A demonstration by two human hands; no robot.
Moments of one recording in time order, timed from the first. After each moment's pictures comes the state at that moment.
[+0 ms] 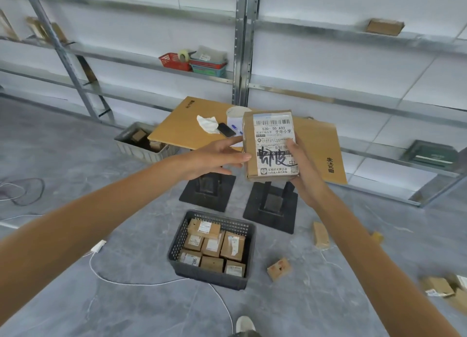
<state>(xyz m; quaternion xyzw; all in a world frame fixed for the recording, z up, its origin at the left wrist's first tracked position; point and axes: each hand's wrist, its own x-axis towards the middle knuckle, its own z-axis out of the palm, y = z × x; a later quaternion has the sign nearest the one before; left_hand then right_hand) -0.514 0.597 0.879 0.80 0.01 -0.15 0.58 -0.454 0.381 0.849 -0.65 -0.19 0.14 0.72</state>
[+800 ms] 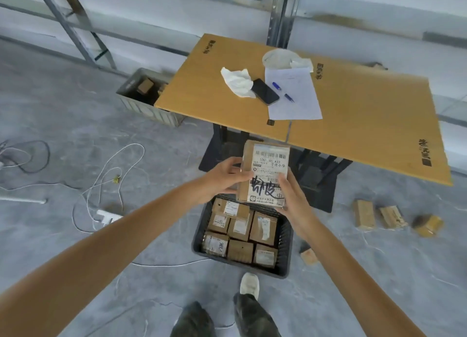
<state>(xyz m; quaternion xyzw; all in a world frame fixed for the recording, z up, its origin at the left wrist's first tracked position) -0.356 0.780 0.661 0.69 0.21 -0.21 0.65 -0.327 0.587 0.631 -0.66 0.00 0.33 0.67</state>
